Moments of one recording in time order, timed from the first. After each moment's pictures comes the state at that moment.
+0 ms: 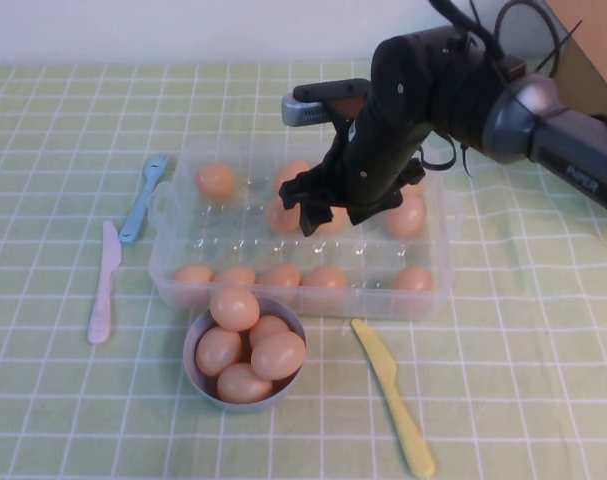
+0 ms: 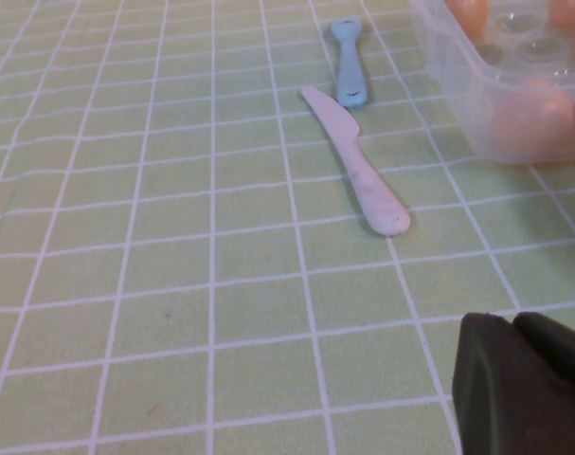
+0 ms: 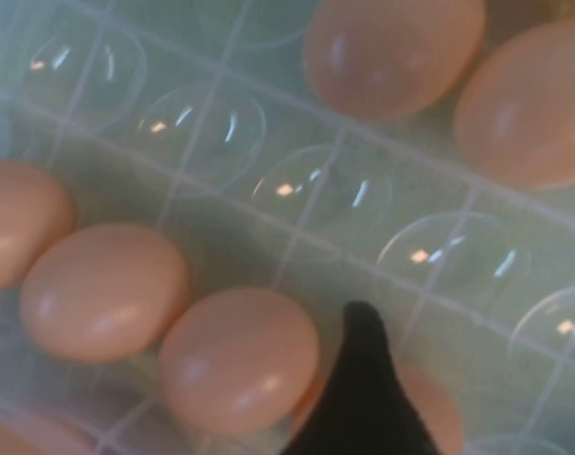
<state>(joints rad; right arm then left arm) 0.59 2.17 -1.99 0.14 1.05 0.18 -0.12 -0.01 0.02 -0.03 0.37 0.07</state>
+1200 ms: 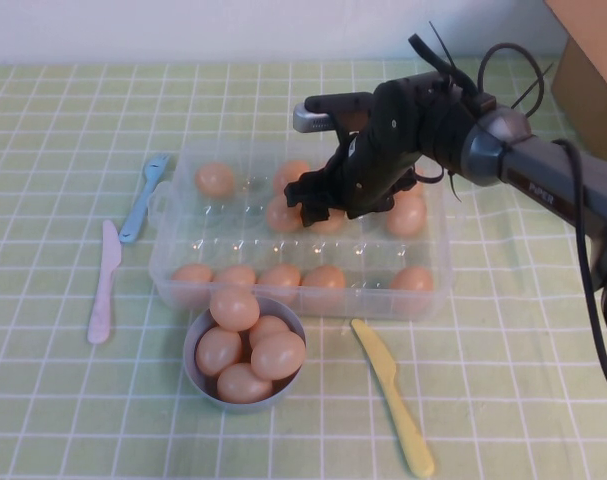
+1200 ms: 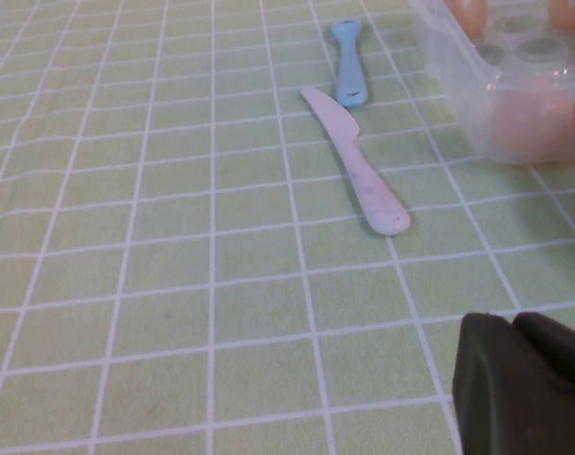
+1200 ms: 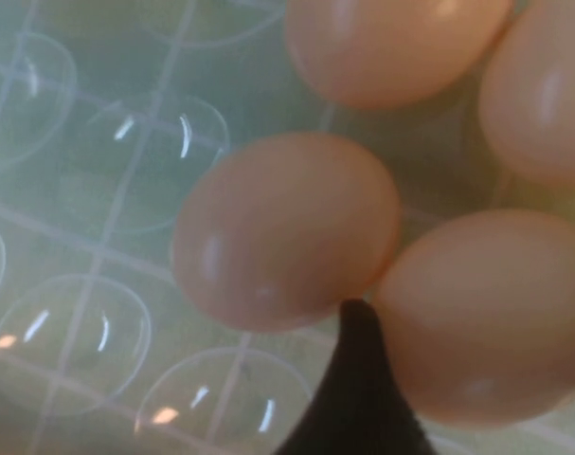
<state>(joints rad) 0.55 2.32 -2.04 0.14 0.85 0.18 -0.12 -0.01 0.02 -0.03 0.37 0.07</state>
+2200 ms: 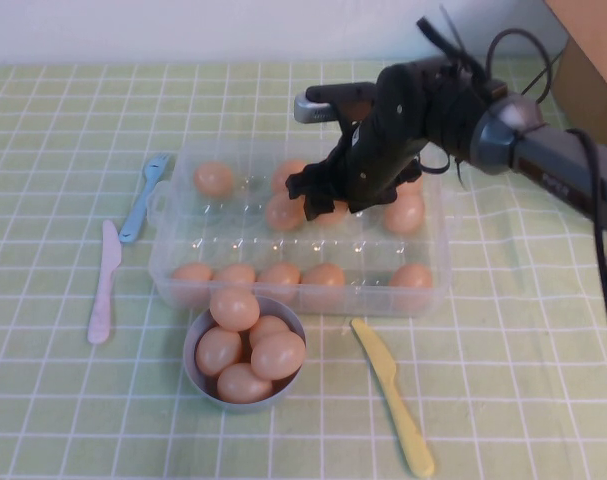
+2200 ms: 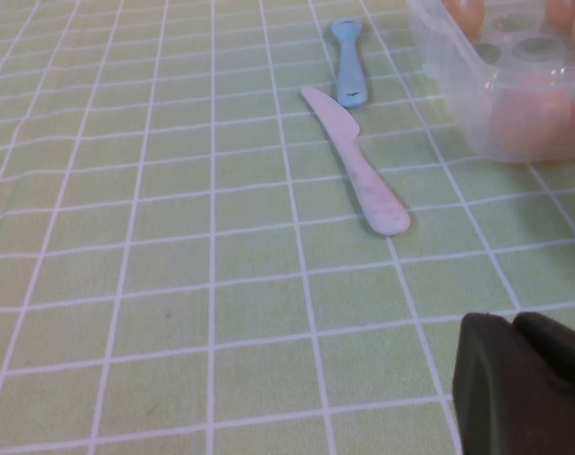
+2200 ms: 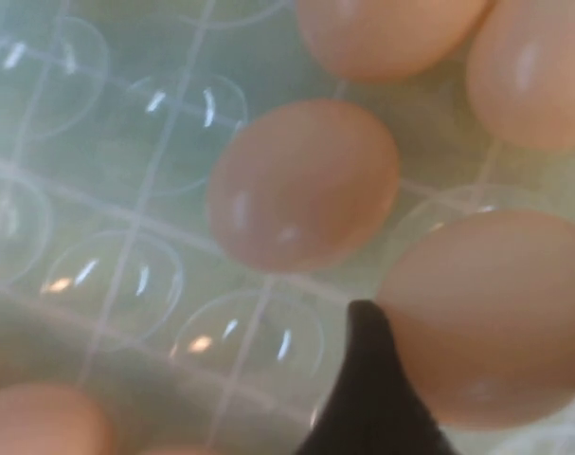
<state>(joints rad) 0.55 2.28 -2.04 0.14 0.90 0.18 -0.12 -0.01 0.02 -0.03 0.37 0.07</state>
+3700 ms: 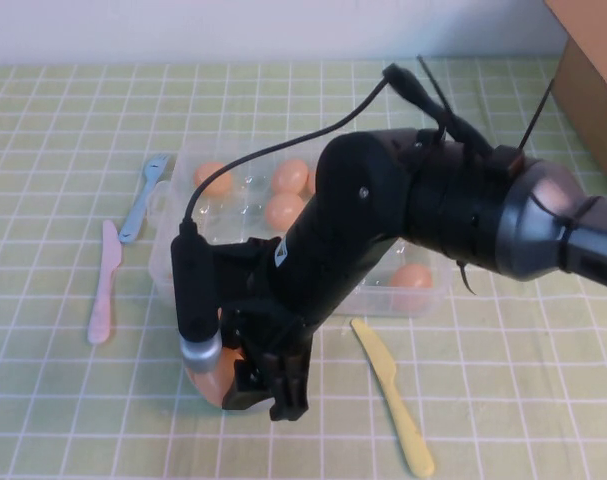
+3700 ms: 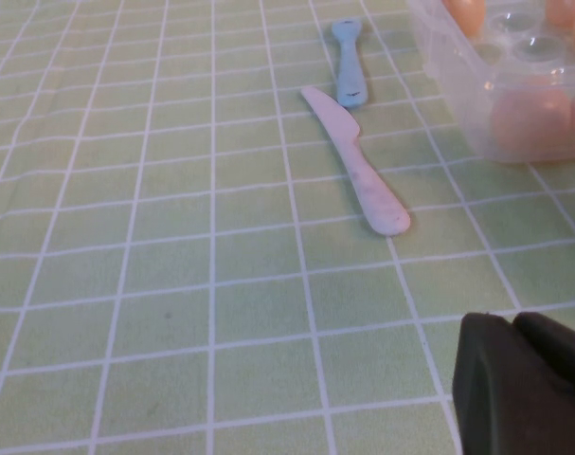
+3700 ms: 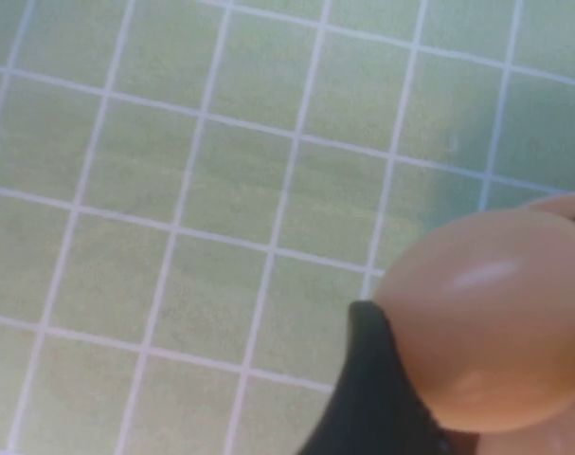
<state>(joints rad) 0.86 1.88 -1.57 0.44 0.97 -1.11 -0.12 -0.01 0.02 -0.03 0.37 0.07</state>
